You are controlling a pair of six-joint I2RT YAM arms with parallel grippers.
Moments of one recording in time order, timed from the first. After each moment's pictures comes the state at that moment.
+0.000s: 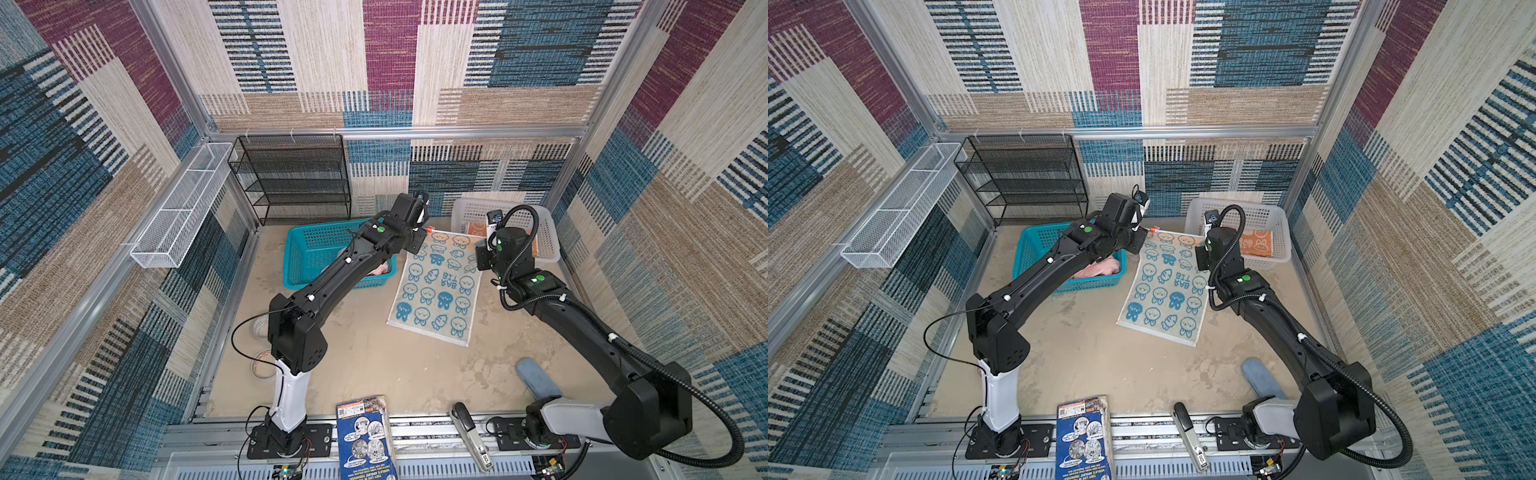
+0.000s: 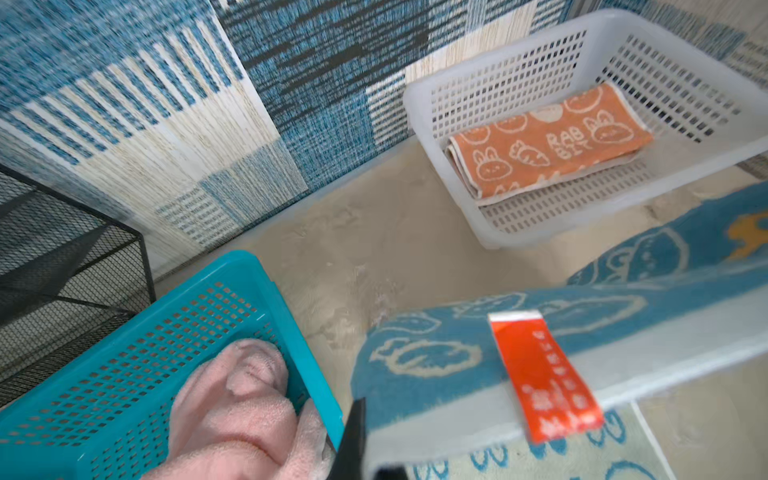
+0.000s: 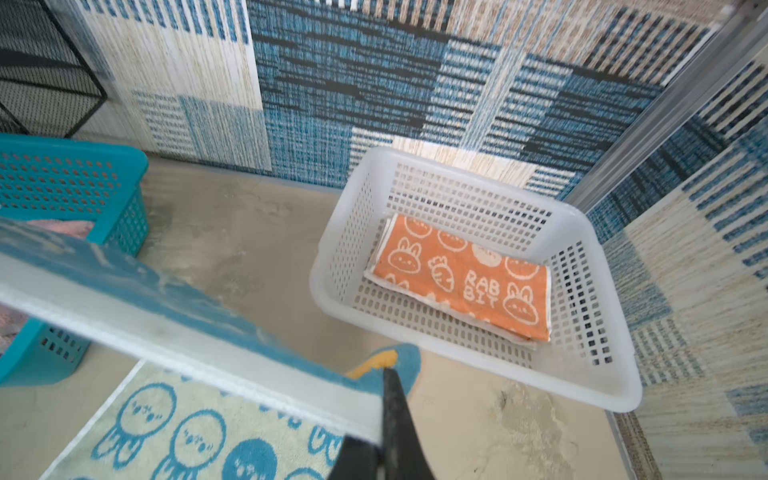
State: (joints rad) left arm -0.68 2.01 2.04 -0.74 -0.24 0.00; right arm 0.33 1.30 1.05 -0.21 0.33 -0.02
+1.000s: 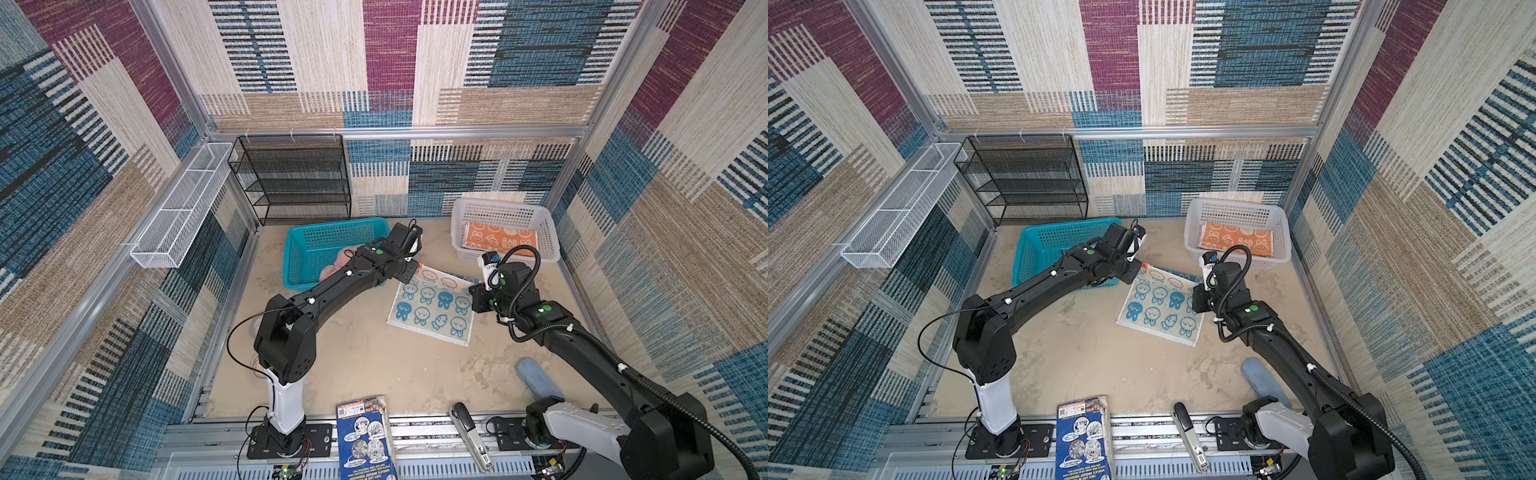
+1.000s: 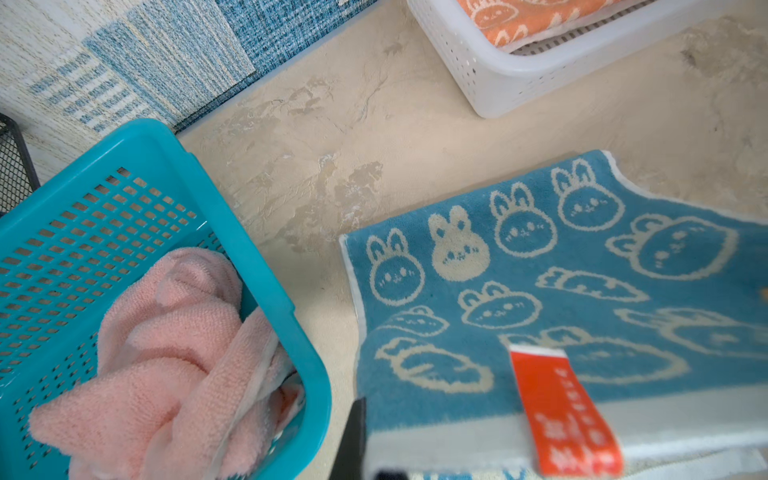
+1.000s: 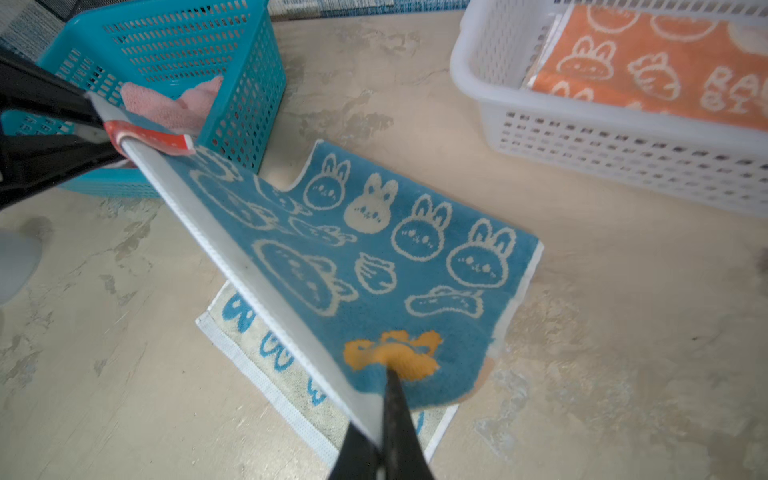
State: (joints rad) left arm -0.68 1.89 1.65 -0.65 -0.17 0.00; right arm 0.33 1.12 0.76 -0.36 -0.11 0.22
